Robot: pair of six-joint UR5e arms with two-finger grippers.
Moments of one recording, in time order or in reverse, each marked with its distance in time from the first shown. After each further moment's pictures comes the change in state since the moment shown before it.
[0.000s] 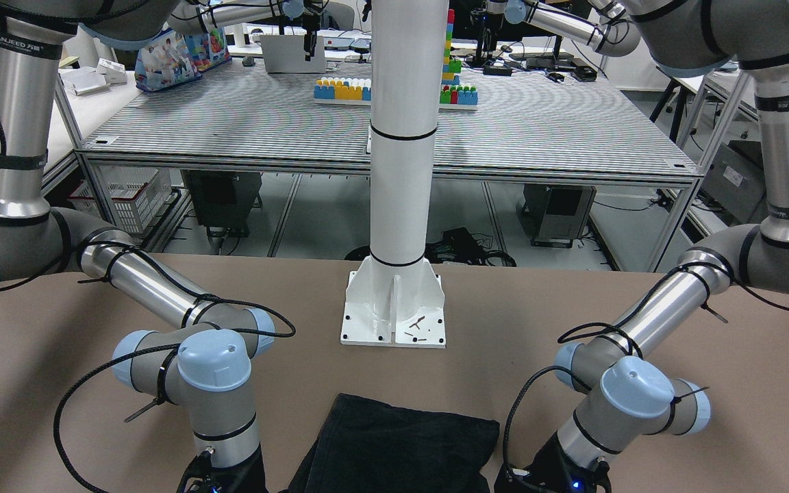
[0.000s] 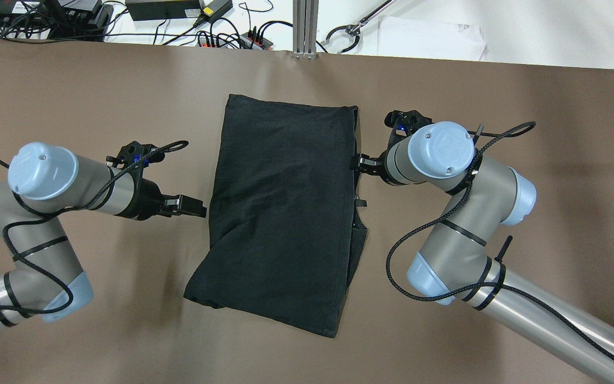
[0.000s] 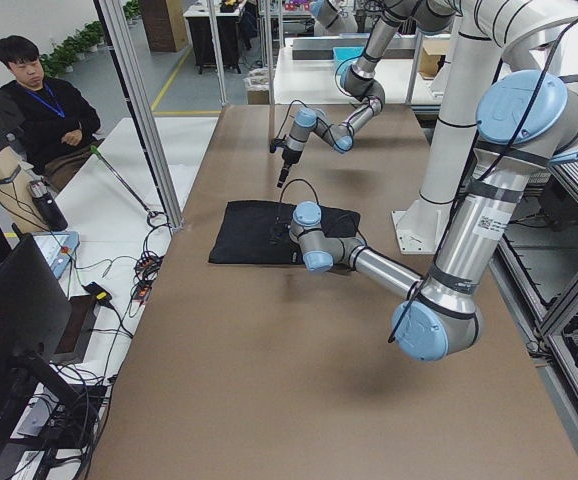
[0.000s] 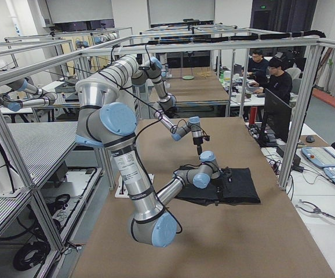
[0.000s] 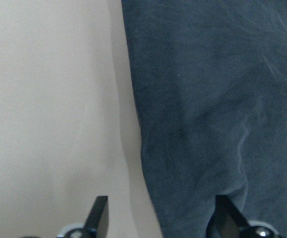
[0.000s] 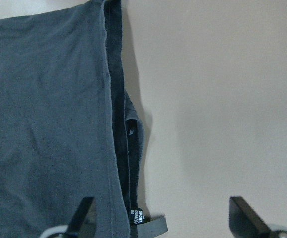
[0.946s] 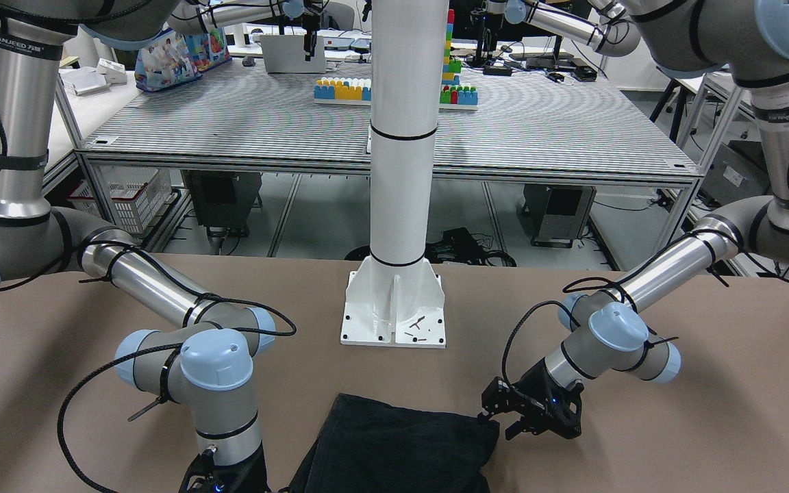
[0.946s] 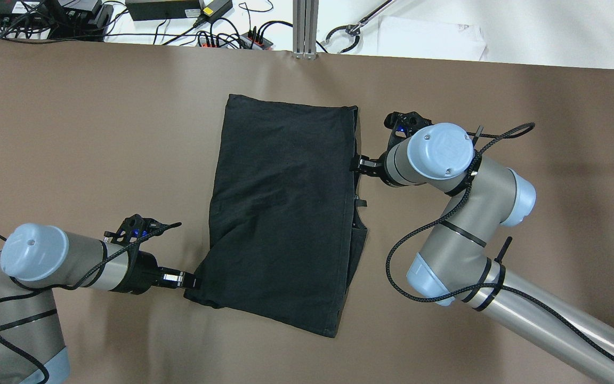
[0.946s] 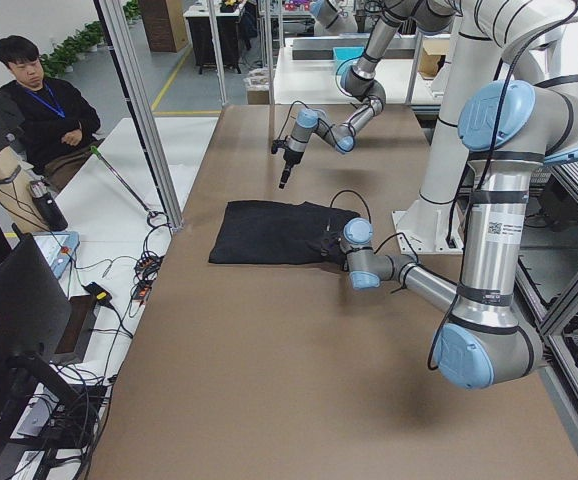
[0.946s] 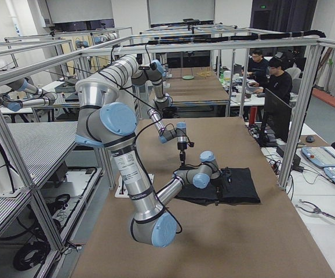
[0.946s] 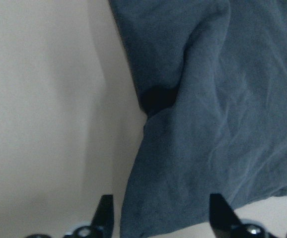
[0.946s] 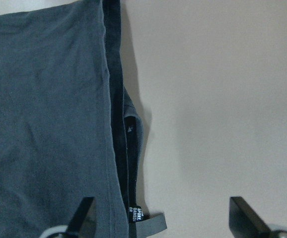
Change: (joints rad) left arm 0.205 0.149 -0.066 -0.188 0.051 -0.087; right arm -0.003 -0.001 0.000 -0.003 0.000 0.000
